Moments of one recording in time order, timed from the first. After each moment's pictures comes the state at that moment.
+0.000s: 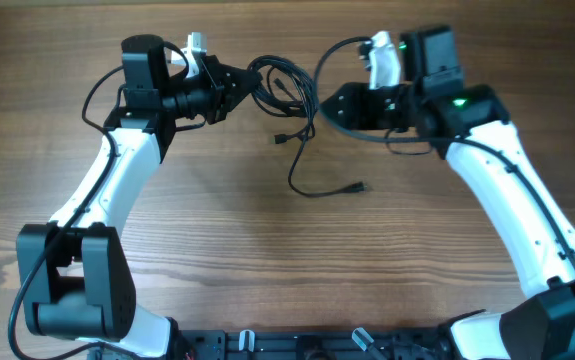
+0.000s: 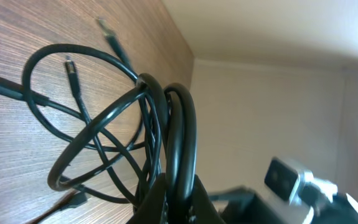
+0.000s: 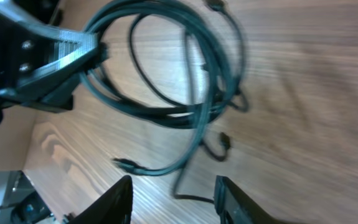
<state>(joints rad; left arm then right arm) -0.07 1.70 1.15 0.00 0.95 -1.10 0.32 1.59 1.41 -0.70 -0.52 0.33</state>
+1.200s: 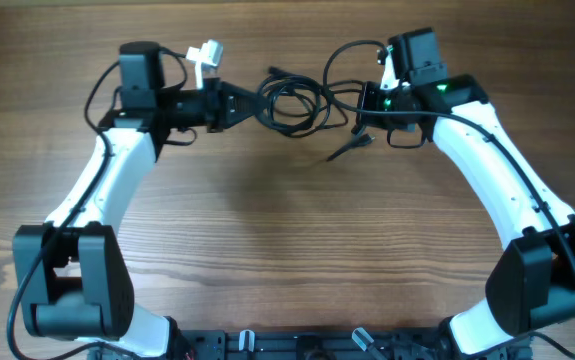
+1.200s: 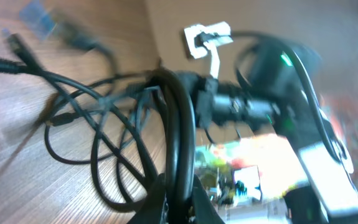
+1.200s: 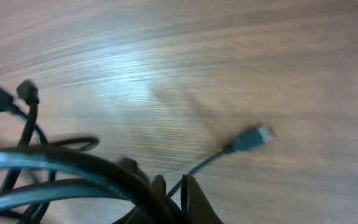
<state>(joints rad) -0.03 1.70 1.15 -0.15 1.36 -0.55 0.26 1.73 1.41 -0.72 -0.23 0.39</state>
